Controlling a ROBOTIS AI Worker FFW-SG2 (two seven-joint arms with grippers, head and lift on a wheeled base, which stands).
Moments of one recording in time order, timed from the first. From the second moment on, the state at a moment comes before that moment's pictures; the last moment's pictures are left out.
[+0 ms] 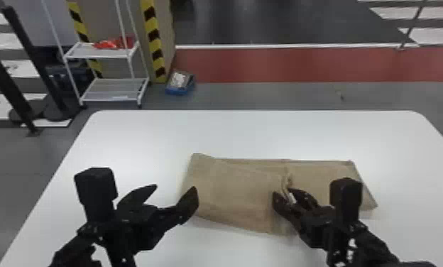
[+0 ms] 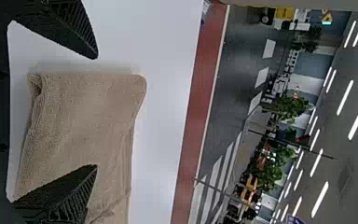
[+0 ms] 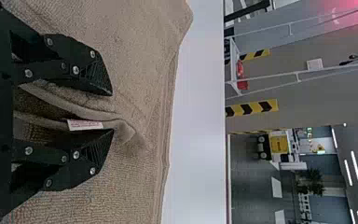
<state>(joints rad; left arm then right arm) 0.44 0.00 0.03 -2.34 0.21 0.77 -0.20 0.22 -0.03 0.06 -1.80 -0.02 0.45 0.36</state>
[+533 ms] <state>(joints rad) 0.44 0.00 0.03 -2.34 0.21 0.76 -0.20 0.23 -0.03 0.04 -1.87 -0.03 0.47 0.36</state>
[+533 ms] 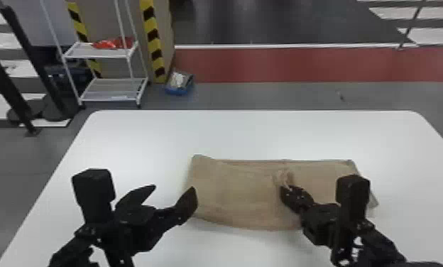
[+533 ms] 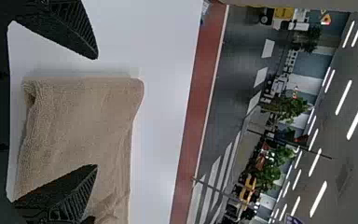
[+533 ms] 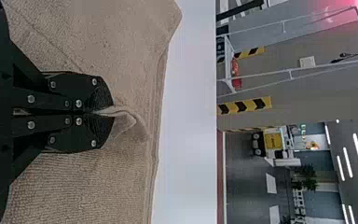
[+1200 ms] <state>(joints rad) 0.46 0.00 0.04 -2.34 0.23 0.74 -0.21 0.12 -0.08 -0.10 -1.87 -0.07 0.59 0.39</state>
